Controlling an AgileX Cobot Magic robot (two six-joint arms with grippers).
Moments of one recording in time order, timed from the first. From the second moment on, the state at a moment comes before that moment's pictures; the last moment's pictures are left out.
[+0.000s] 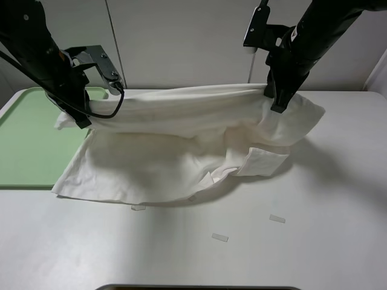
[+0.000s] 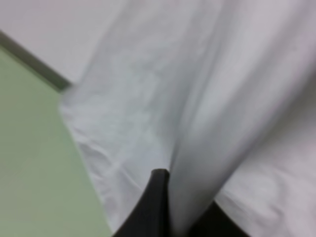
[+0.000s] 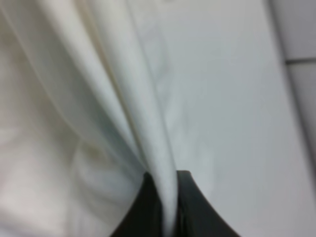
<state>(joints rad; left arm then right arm) -0.30 1.74 -1.15 0.24 0.55 0.58 0.37 1.75 -1.29 -0.14 0.71 -0.74</state>
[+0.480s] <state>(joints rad) -0.30 1.74 -1.15 0.01 0.81 0.59 0.37 1.75 -1.29 -0.02 0.89 -0.74</state>
